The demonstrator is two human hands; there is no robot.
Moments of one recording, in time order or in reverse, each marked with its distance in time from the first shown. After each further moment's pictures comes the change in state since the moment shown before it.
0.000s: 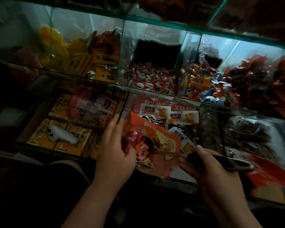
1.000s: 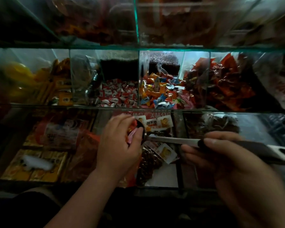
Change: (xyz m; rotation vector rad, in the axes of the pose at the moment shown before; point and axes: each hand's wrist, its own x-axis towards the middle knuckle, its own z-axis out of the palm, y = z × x) left_hand 0.039 0.101 0.064 0.166 0.018 0.408; right_hand -0.035 -0.109 -0.068 0.198 -0.193 -0.223
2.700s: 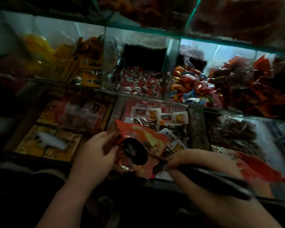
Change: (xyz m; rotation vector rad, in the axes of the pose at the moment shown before) left_hand -0.065 -0.103 -0.061 -0.042 -0.137 -0.433; right_hand 0.011 0.054 0.058 -1.388 -0.764 -0.188
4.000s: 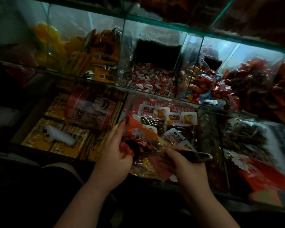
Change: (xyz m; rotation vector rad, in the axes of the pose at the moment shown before) left_hand -0.005 -0.012 0.018 -0.330 -0.154 -0.057; right_hand 0.060 0.027 0.092 1.183 0.576 0.591
